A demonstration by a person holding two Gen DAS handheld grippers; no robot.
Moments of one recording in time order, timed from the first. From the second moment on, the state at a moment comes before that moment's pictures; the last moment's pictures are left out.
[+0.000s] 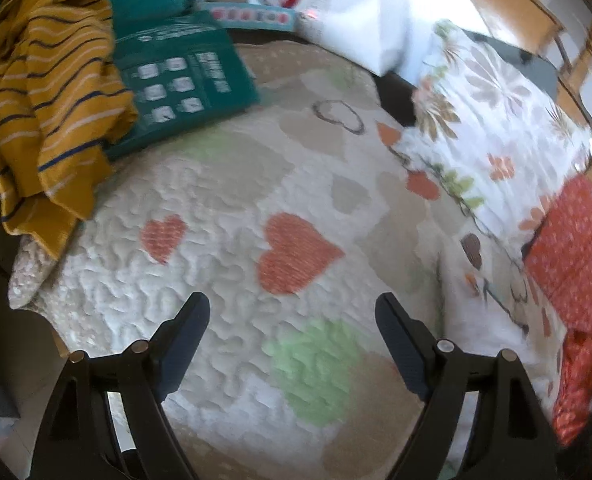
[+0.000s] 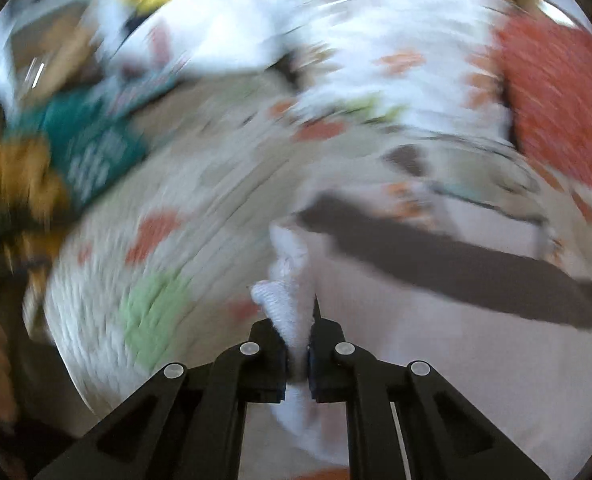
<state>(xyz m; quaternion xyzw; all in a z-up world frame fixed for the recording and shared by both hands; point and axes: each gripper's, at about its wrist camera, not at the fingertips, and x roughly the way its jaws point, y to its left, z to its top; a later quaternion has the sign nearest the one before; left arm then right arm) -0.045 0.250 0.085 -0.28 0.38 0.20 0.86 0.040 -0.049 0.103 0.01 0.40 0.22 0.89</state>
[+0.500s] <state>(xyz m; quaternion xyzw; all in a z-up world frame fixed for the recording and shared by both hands) 0.002 0.100 0.054 -0.18 0.45 0.05 0.87 -0.009 -0.312 0.049 0.21 0.47 0.01 0.86</state>
